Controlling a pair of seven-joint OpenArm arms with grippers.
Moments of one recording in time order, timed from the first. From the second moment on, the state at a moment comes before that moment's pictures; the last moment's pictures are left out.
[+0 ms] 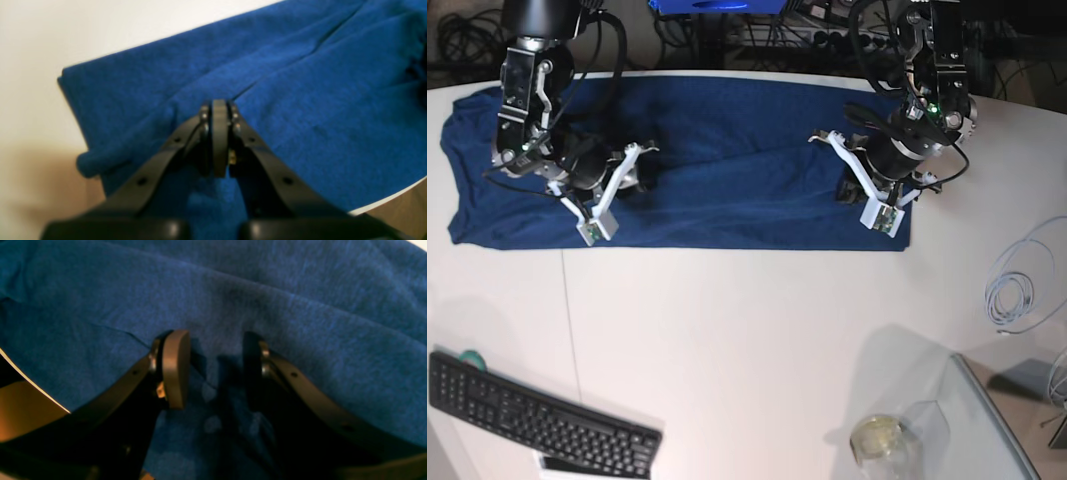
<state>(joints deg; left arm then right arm) 17.9 -5.8 -8.6 100.3 -5.9 -26.3 40.1 -6.6 -3.9 15.5 79.6 8.1 40.0 -48.6</state>
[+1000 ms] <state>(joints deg) 23.0 -7.0 -19.6 91.3 -6.5 -26.2 32.9 -6.8 -3.9 15.5 79.4 8.1 40.0 -48.5</state>
